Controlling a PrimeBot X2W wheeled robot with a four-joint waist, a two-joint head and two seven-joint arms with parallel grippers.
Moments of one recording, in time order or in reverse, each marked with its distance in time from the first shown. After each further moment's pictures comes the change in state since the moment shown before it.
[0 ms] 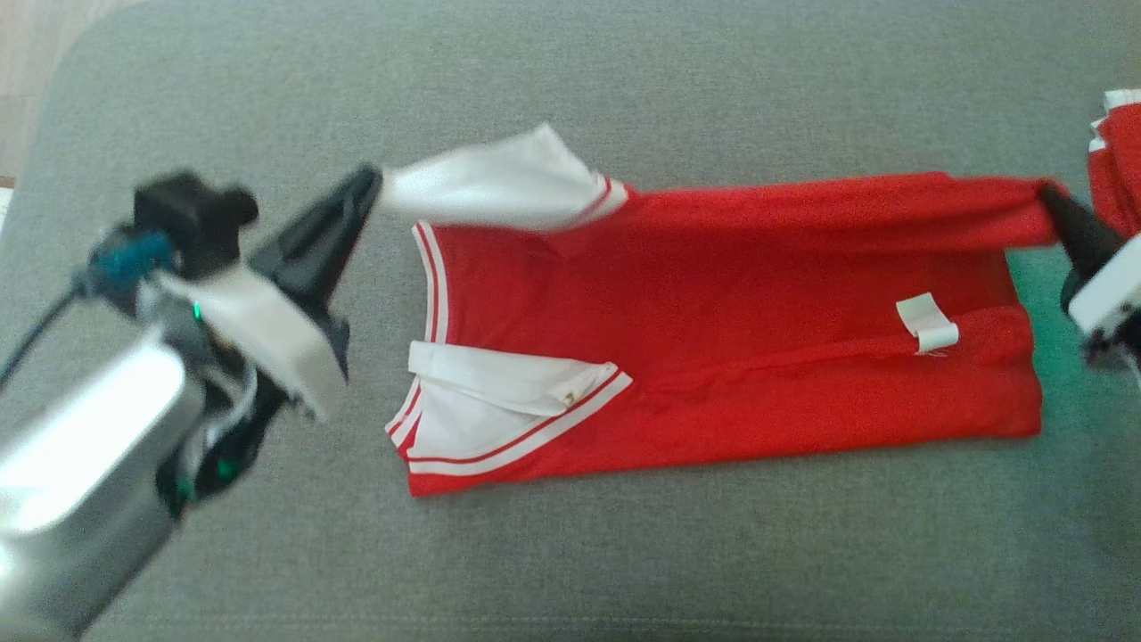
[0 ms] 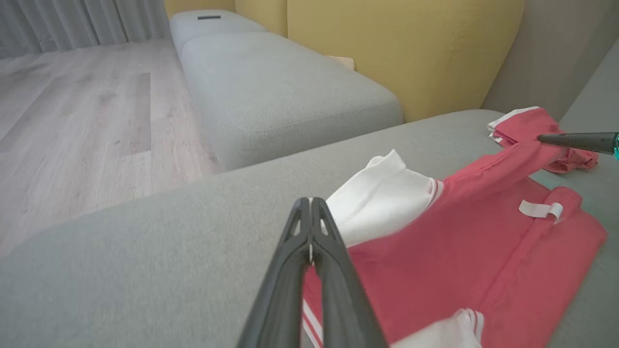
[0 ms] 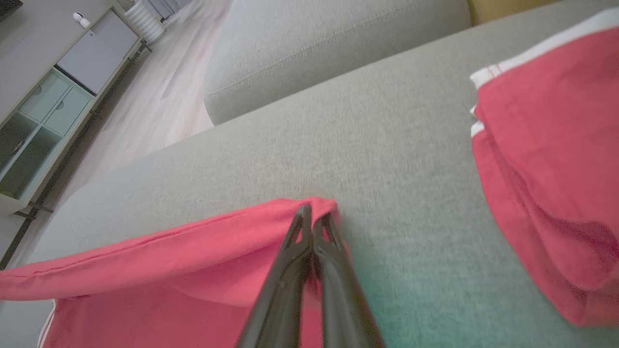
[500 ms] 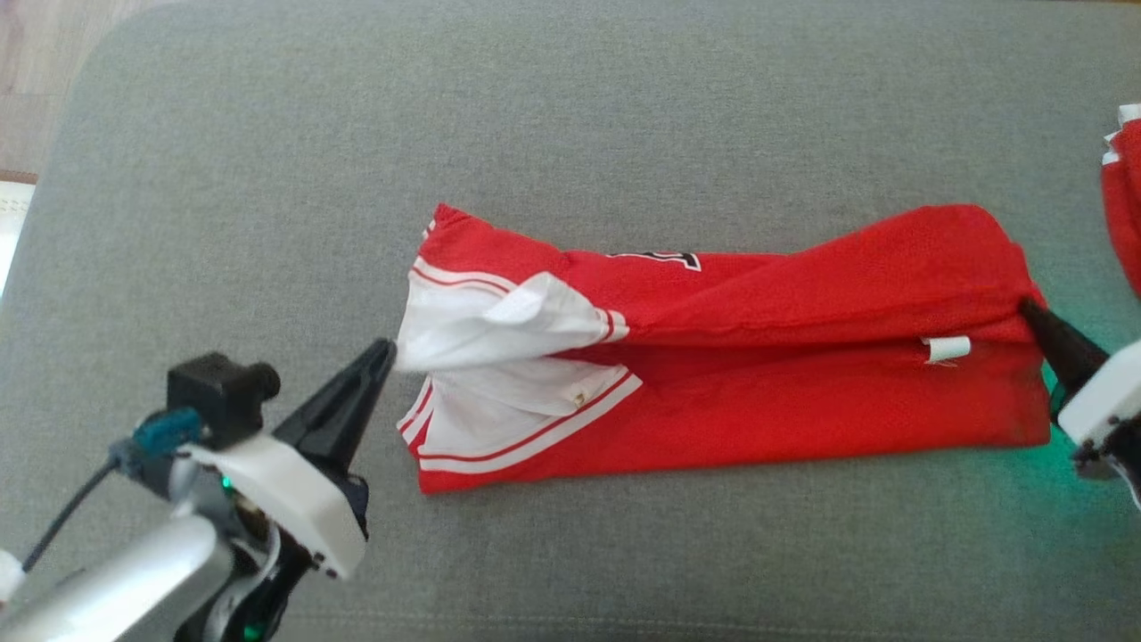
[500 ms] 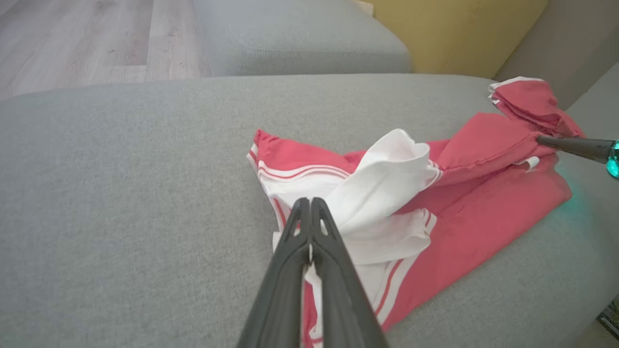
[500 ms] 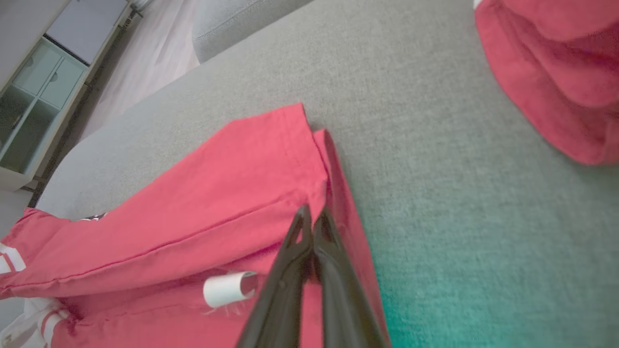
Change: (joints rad) left arm 0.298 0.069 -0.018 -0.195 -0.069 0.147 -0.052; right arm 0.249 -0.029 -0.040 -0.132 0.028 0.000 -0.010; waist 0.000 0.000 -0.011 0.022
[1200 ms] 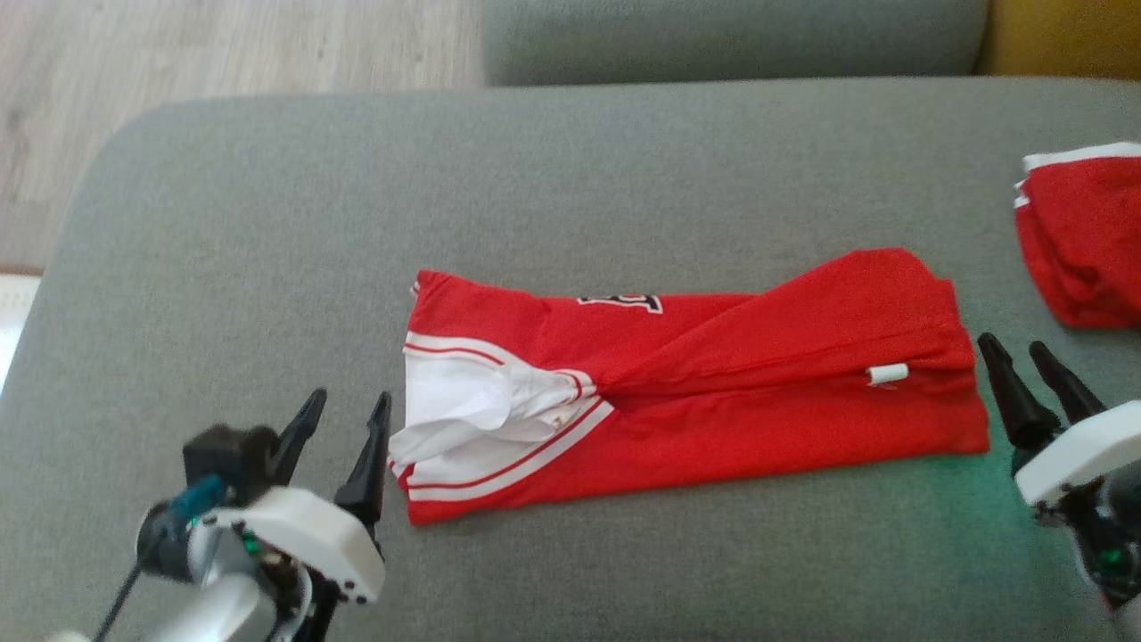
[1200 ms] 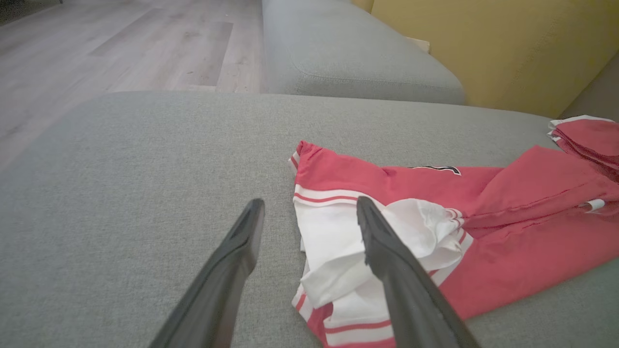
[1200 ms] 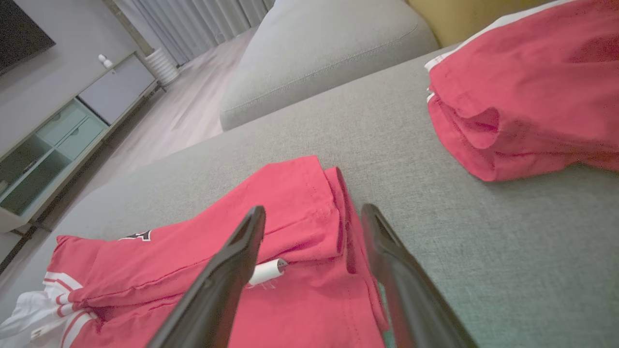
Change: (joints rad) left arm 0.173 -0.171 0.126 0.171 0.079 0.109 -0.061; right arm 0.144 0.107 -0.113 -0.042 -0.188 0.000 -0.157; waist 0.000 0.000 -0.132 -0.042
